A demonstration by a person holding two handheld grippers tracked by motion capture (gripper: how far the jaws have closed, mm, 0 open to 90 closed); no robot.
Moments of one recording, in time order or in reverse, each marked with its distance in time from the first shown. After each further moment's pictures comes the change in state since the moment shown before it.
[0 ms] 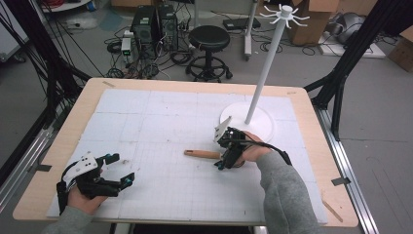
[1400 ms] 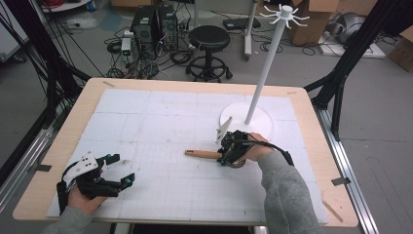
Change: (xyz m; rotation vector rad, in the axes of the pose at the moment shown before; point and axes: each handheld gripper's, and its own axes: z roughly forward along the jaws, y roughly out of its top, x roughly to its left) left arm 0.000 0.000 0.000 0.006 -0.007 0.000; right arm 0.001 -0.005 -0.005 0.064 0.026 -0.006
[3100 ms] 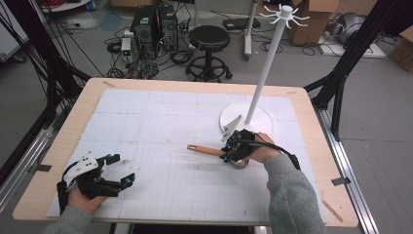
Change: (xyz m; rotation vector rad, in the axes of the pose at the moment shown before) left arm 0.001 -0.001 0.000 0.006 -0.004 -0.006; right arm 0.011 -0.007 -0.026 -0.082 -0.053 0.031
